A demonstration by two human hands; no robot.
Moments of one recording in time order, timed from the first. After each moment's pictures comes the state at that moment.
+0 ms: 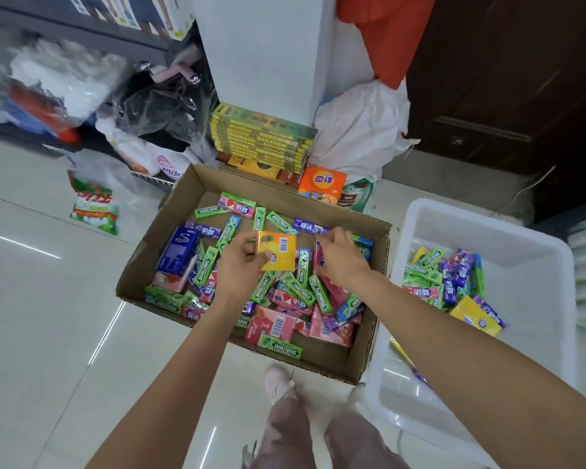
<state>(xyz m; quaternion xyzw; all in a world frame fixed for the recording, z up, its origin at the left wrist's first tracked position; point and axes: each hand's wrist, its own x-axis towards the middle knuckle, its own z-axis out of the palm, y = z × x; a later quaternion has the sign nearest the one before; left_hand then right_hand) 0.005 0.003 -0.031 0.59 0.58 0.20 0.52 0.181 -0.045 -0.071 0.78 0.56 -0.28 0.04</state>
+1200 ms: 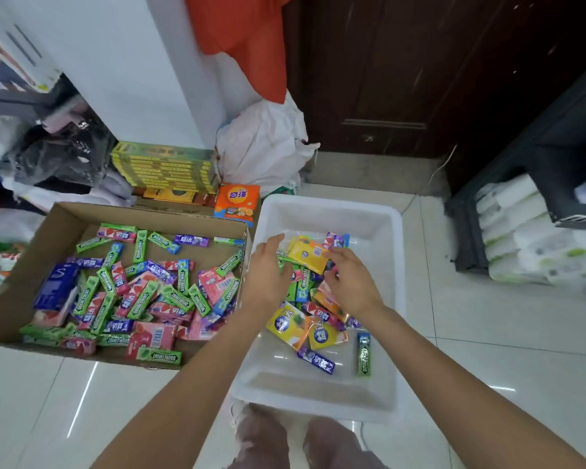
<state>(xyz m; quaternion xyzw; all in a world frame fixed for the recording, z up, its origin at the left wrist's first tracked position) 0.213 -0.151 -0.021 0.81 0.44 0.10 0.38 0.331 -0.252 -0.024 0.85 0.40 -0.27 -0.21</state>
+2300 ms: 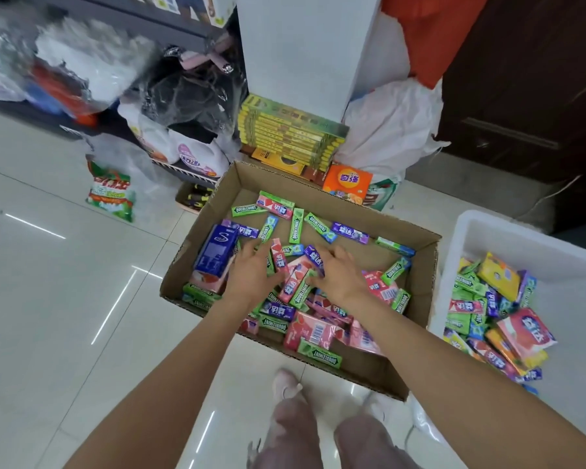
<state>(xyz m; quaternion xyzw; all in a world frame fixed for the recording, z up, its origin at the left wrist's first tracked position) -0.053 0.052 -0.088 0.78 0.54 -0.04 0.33 0.107 -0.020 -0.083 0.79 0.52 -0.33 -0.02</state>
